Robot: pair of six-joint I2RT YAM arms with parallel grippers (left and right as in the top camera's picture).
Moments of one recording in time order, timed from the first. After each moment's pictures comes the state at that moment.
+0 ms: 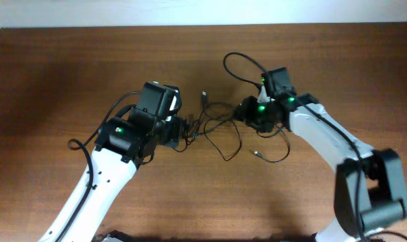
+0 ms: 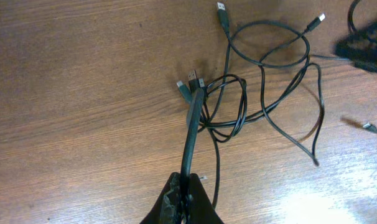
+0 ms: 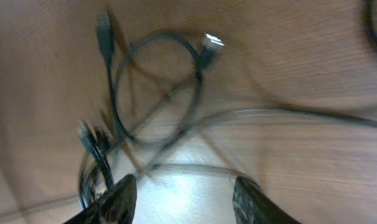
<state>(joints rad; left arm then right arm) -0.41 1.31 1.22 -0.96 -0.10 -0.17 0.31 1.80 1.18 -0.48 -0.41 0.76</state>
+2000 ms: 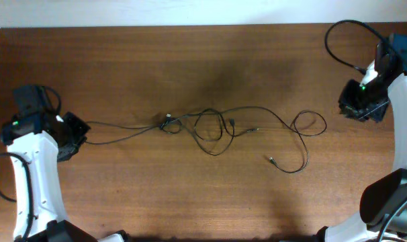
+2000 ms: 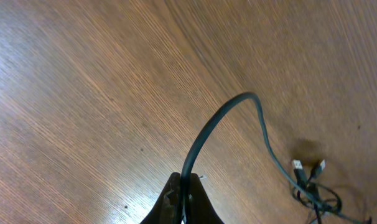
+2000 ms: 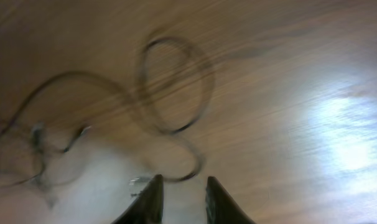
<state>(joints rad) 0.43 1.45 1.21 -1.04 0.06 -0.49 -0.24 1.78 1.69 -1.40 -0.16 0.24</state>
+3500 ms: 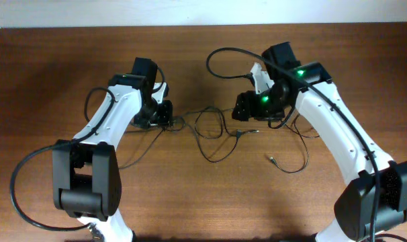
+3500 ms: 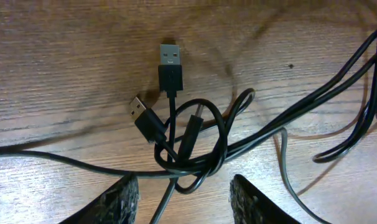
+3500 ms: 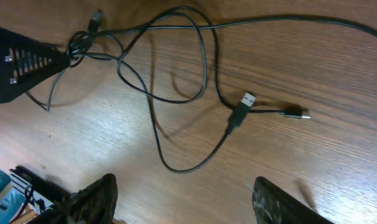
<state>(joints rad) -0.14 1.89 1.39 -0.96 0.18 -0.12 0.32 1.78 1.55 -1.09 -0.41 0.24</state>
